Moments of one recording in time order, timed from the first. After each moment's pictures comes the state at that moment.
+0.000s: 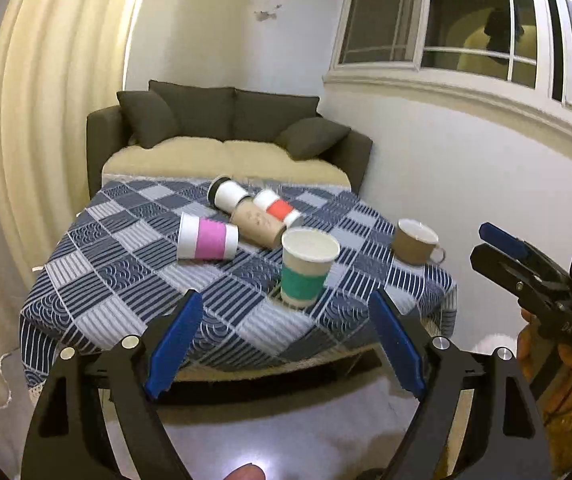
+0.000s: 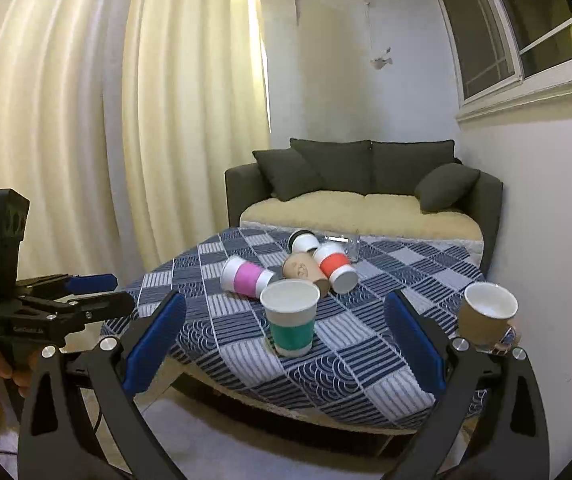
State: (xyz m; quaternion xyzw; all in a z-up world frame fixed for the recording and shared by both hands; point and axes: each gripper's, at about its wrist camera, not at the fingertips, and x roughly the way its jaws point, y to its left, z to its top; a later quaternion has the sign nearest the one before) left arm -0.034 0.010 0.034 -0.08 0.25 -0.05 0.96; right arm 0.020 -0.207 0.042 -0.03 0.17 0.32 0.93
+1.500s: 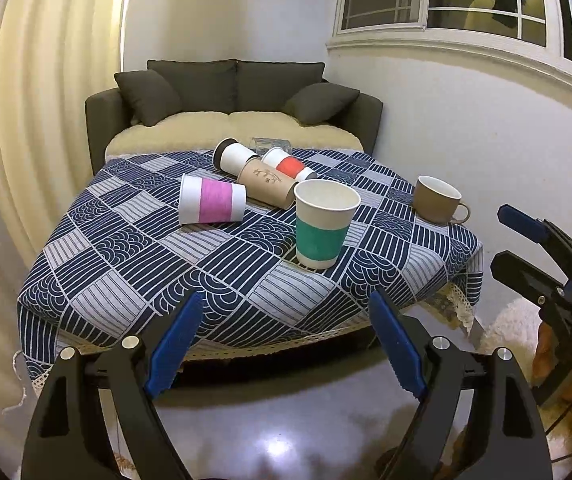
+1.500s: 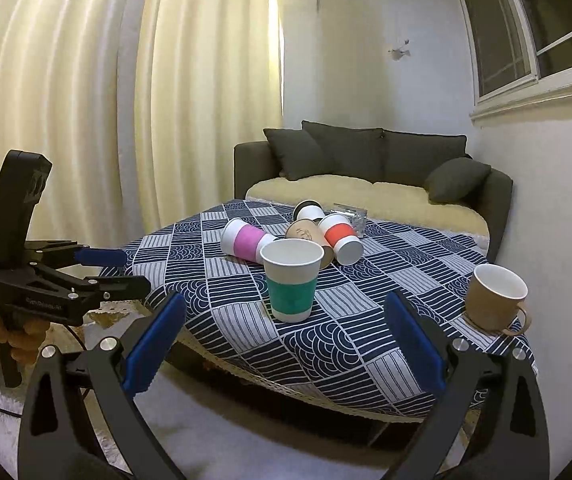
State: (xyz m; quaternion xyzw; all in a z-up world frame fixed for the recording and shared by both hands) left arm -0.013 0.004 -0.005 -0.04 0.30 -0.04 0.95; right arm 0.020 -0.201 0.005 -0.09 0.18 0.33 0.92
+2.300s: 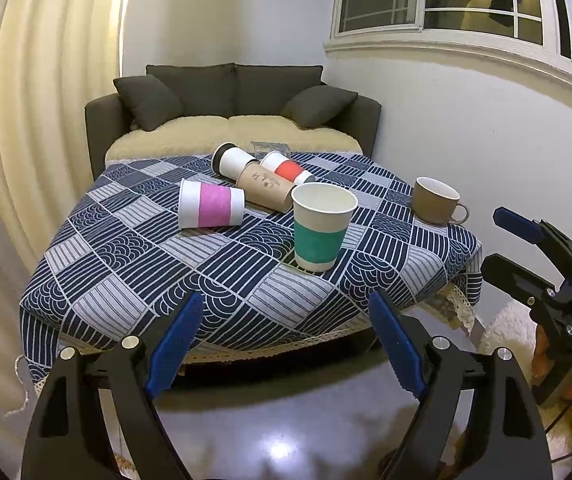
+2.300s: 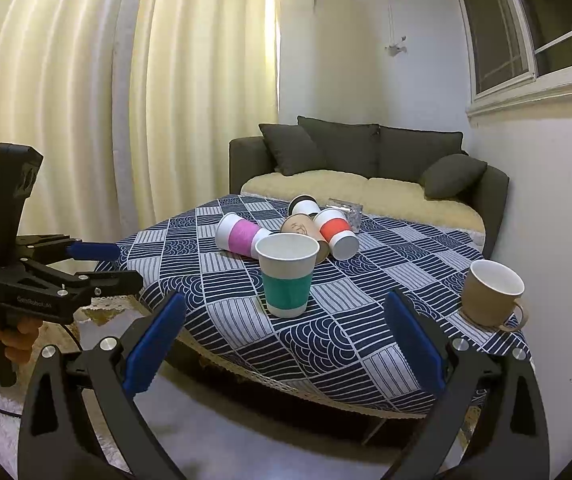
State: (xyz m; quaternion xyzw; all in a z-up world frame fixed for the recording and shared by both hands) left arm -0.016 0.001 -0.002 -0.04 0.29 -0.04 0.95; right arm 0.021 -0.199 0.003 -0.09 0.18 0.32 0.93
